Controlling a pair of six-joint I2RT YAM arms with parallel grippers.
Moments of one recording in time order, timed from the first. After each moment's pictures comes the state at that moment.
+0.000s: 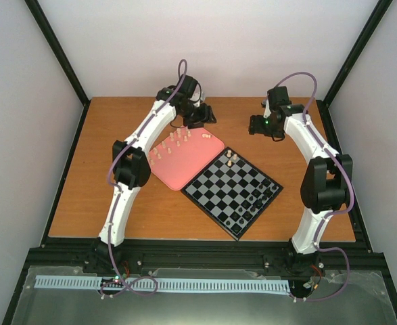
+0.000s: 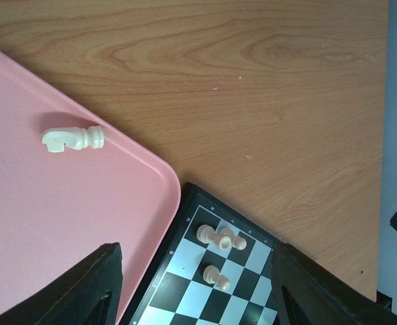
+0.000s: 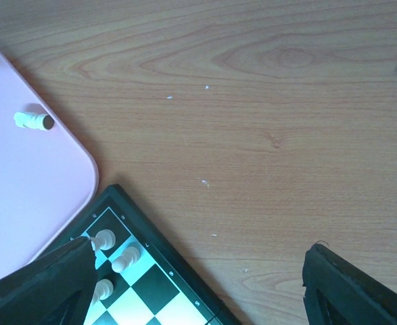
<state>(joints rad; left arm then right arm) -0.45 2.45 2.49 -1.05 0.45 -0.55 0.16 1.86 1.63 -0.81 -0.12 0.21</state>
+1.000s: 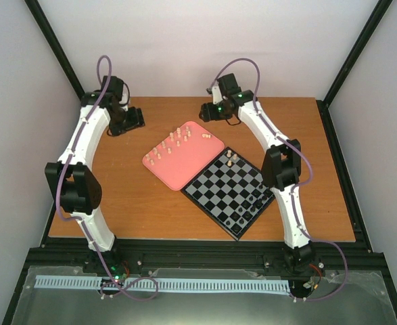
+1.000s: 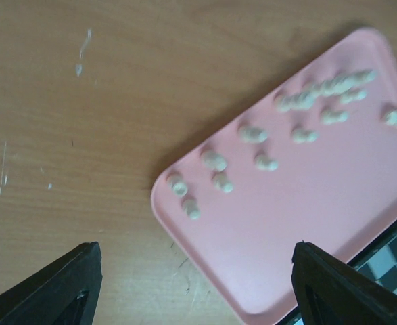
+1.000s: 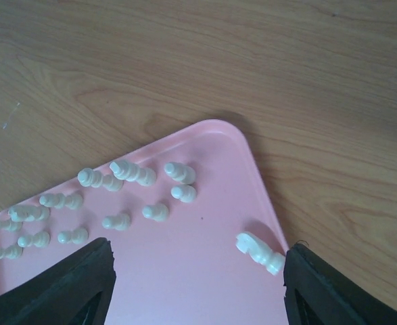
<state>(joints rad) -0.08 1.81 1.78 -1.12 0.12 -0.38 0.43 2.41 2.37 -0.85 -0.31 0.15</state>
